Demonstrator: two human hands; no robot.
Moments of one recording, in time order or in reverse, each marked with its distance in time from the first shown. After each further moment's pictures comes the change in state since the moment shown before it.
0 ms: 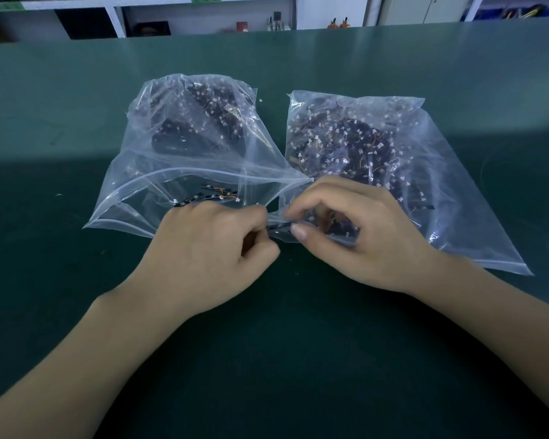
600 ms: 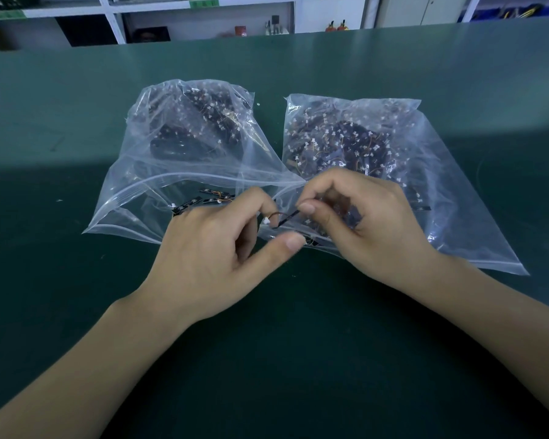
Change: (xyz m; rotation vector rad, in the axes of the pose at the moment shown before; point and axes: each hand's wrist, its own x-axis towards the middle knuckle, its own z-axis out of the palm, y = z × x) left_hand -0.003 0.007 0.003 -0.330 0.147 0.006; right_hand 0.004 0.000 0.000 0.032 0.135 0.041
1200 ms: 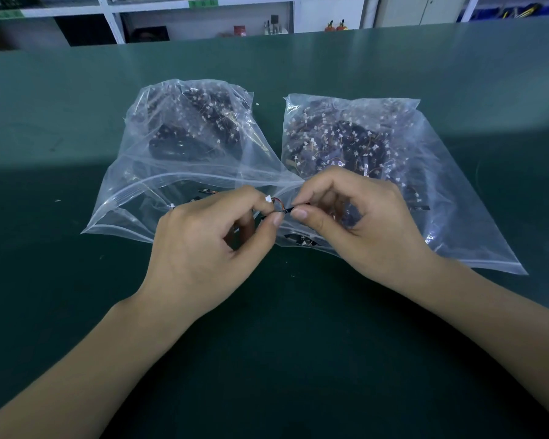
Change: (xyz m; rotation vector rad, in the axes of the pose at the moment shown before) left_hand 0.000 -0.010 0.008 -0.038 0.203 0.030; right_hand 0.000 -0.006 0.002 0.120 0.007 0.070
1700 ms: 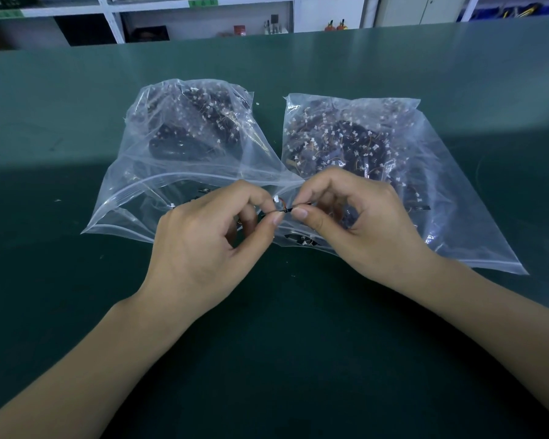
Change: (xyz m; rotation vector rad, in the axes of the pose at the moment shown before) left_hand -0.001 -0.004 0.002 -0.025 0.003 0.013; right_hand 0.000 0.000 0.000 0.029 -0.032 0.073
